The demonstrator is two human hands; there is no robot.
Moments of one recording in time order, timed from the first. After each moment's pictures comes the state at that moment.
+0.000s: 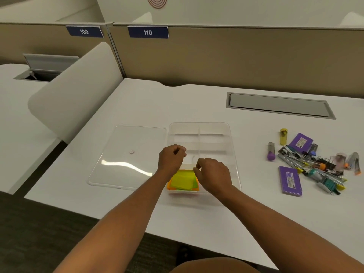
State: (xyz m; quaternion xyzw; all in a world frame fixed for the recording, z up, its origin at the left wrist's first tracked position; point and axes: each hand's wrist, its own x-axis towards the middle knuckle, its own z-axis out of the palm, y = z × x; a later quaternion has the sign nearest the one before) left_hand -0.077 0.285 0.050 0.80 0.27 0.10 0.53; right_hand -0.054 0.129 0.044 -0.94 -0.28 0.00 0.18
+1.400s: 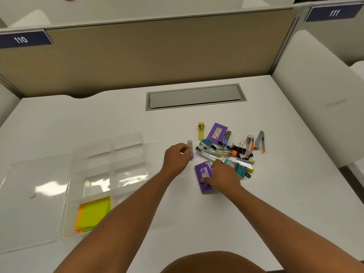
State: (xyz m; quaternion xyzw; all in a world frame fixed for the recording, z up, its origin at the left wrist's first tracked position) left_hand 0.084 0.029 0.021 0.87 0.12 -0.02 0.47; right_hand 0.058 -0.141 0.011 -0.97 0.03 0.21 0.15
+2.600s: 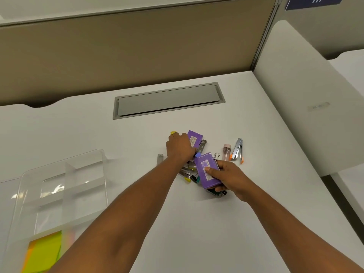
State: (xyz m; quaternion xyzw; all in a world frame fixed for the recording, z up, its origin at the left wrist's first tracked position) left_hand 0.206 -0.082 0.008 0.98 0.05 -0.09 0.16; right_hand 0.114 -0.259 0.016 -0.73 0.12 0.28 0.62
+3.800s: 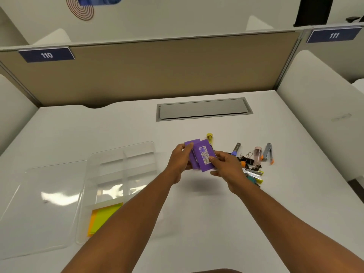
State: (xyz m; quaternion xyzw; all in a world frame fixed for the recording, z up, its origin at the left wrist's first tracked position) left_hand 0.089 0.050 0.048 0.68 0.19 -0.08 0.71; right_hand 0.070 -0.117 0.065 -0.72 0.10 0.14 0.68
